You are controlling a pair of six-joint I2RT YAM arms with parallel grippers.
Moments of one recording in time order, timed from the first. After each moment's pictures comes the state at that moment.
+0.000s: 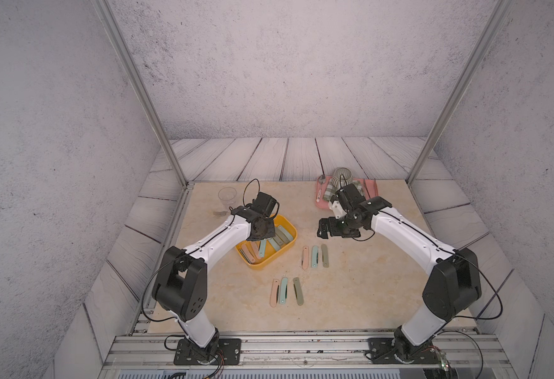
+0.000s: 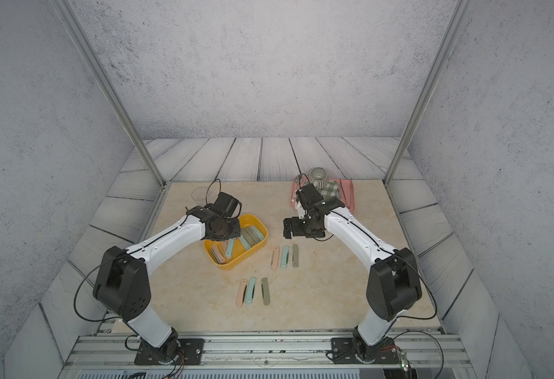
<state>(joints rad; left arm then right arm) -0.53 1.66 1.32 -0.76 -0.12 -0.58 0.49 1.66 1.45 -0.94 -0.18 0.33</state>
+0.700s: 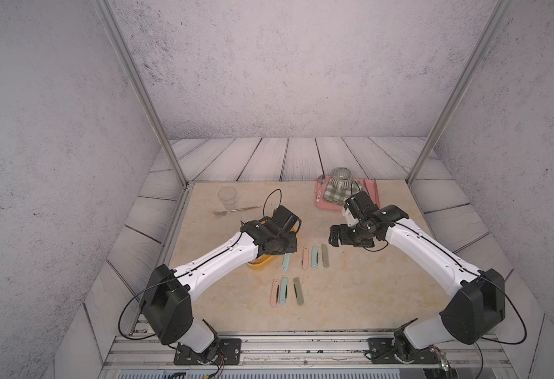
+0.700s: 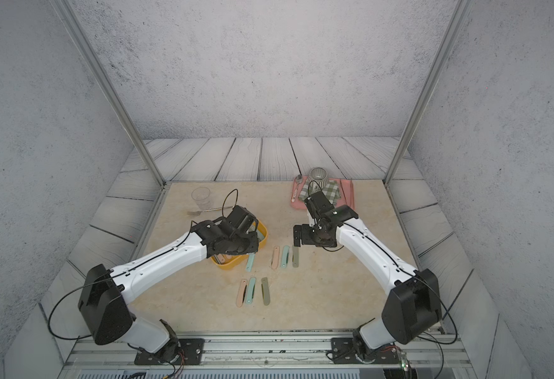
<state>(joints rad) -0.81 1.50 1.23 -0.74 -0.05 -0.76 0.49 1.46 1.31 -1.02 -0.08 0.44</state>
